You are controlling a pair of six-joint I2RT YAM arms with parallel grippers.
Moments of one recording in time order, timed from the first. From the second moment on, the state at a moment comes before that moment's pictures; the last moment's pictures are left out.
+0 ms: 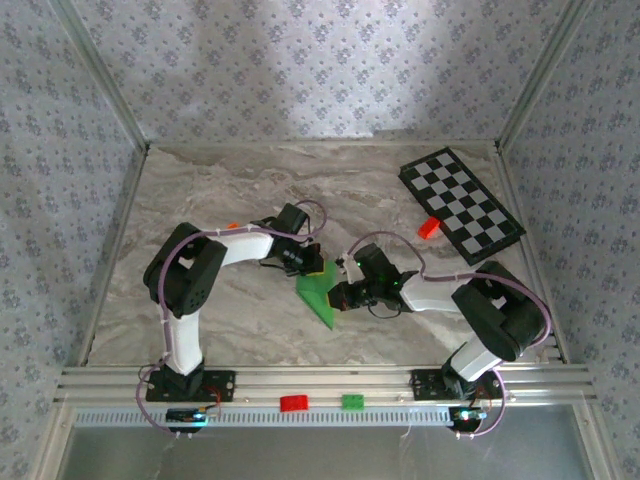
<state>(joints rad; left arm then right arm) -0.63 1.92 1.11 -0.32 0.49 -0.67 0.72 1.56 0.56 0.17 -0.51 0.55</state>
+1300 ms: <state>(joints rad) -0.63 1.92 1.10 -0.31 0.49 -0.68 0.74 1.61 0.59 0.14 -0.48 0.54</state>
